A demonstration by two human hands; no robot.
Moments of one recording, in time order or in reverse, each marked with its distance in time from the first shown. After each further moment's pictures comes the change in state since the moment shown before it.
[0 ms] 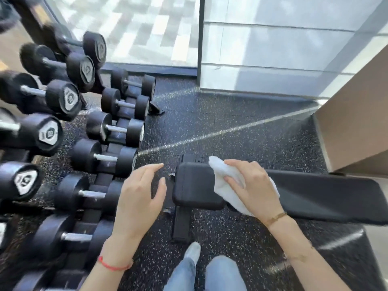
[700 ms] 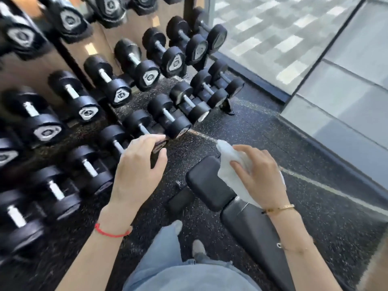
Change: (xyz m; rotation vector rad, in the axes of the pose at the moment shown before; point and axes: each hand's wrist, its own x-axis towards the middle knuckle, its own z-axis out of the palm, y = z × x) left_hand -0.092 0.165 -0.017 0.135 0.524 -0.496; right_hand 0.046 0.013 -0.111 0.097 -0.282 -0.562
